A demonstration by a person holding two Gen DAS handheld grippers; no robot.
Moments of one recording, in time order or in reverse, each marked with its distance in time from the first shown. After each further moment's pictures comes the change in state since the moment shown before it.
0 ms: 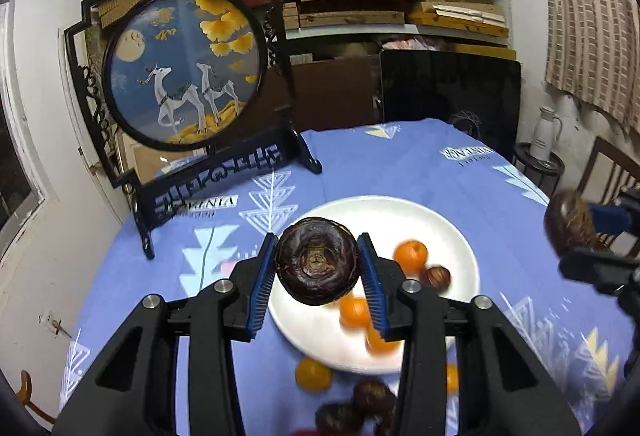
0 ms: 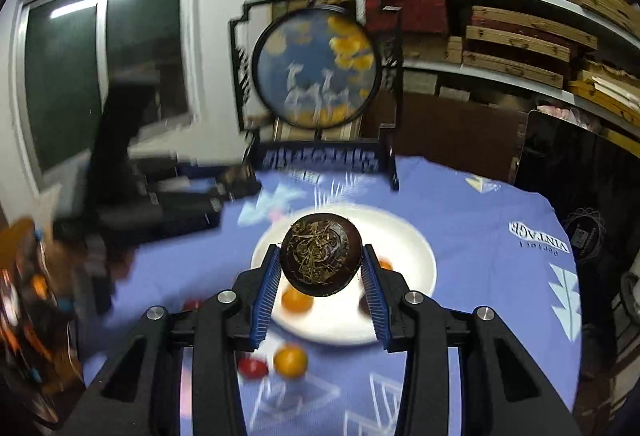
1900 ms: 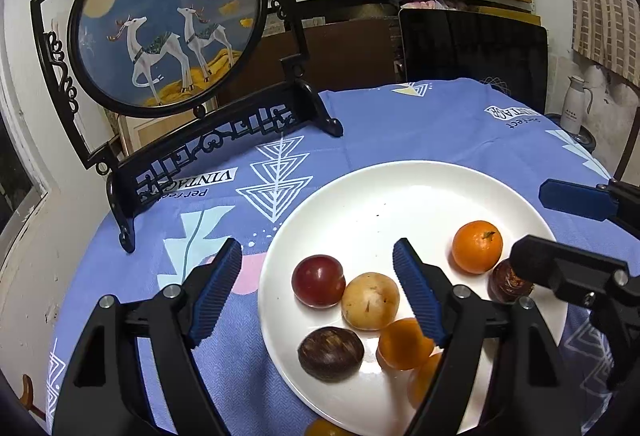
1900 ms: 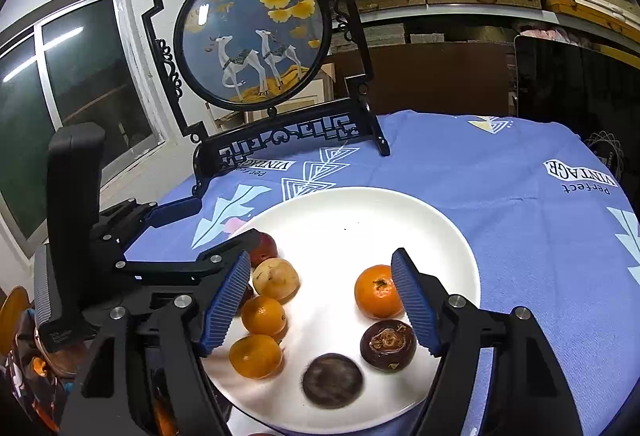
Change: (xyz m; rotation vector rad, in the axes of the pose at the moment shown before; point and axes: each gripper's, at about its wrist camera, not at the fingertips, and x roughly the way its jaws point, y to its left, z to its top) left arm 0.102 0.001 -0.023 0.029 0.101 0.066; right arm 0.125 -0.037 -0.024 0.202 0.078 -0.021
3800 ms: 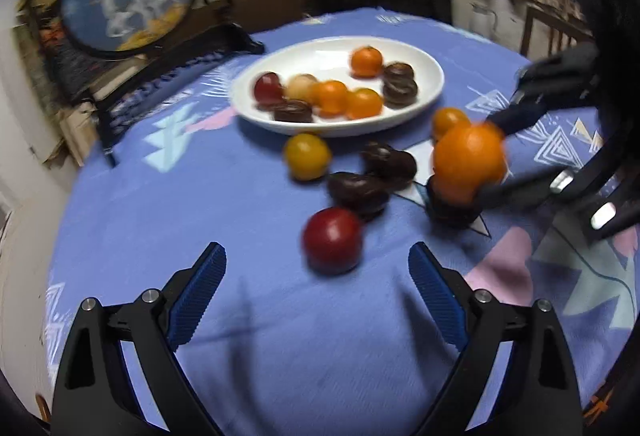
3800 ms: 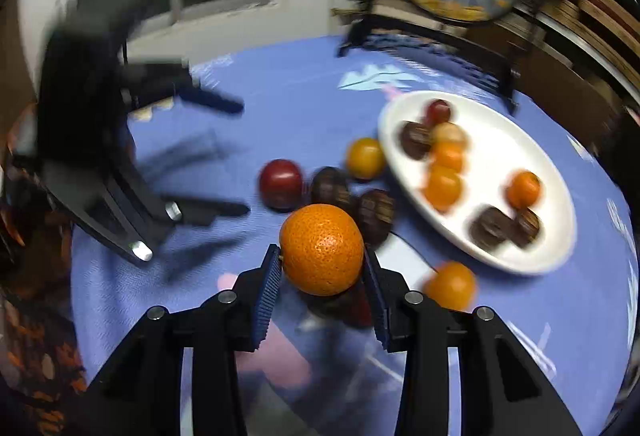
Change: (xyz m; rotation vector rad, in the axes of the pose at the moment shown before) left arm -0.101 0.031 -0.147 0.240 0.124 -0.267; right arm -0.061 0.119 -0.101 -0.432 0.312 0.116
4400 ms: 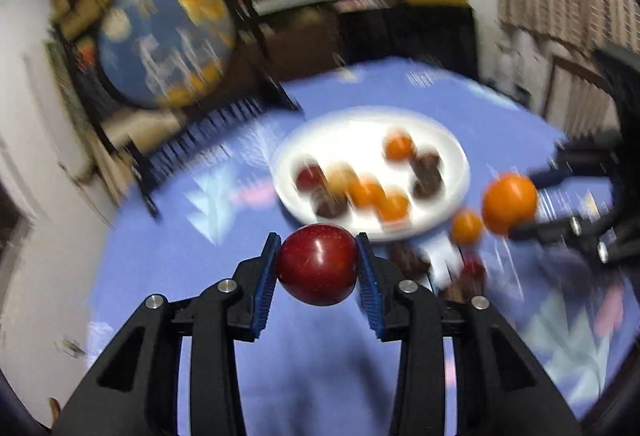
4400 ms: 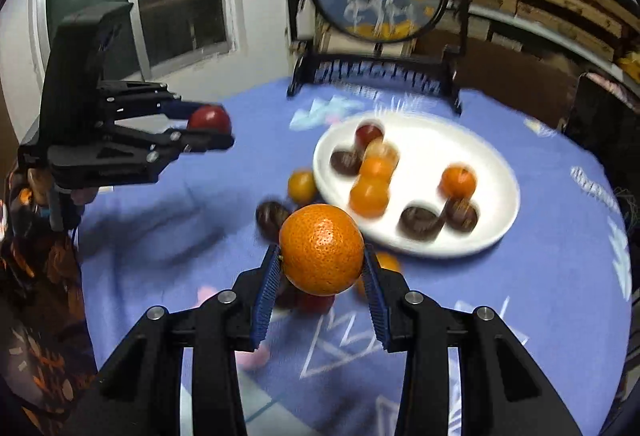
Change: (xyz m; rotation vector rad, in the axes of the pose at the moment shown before) left arm -0.054 0.012 0.069 -0.068 -0.166 0.155; right arm -0.049 -0.041 0.000 0.121 -0.181 -0.048
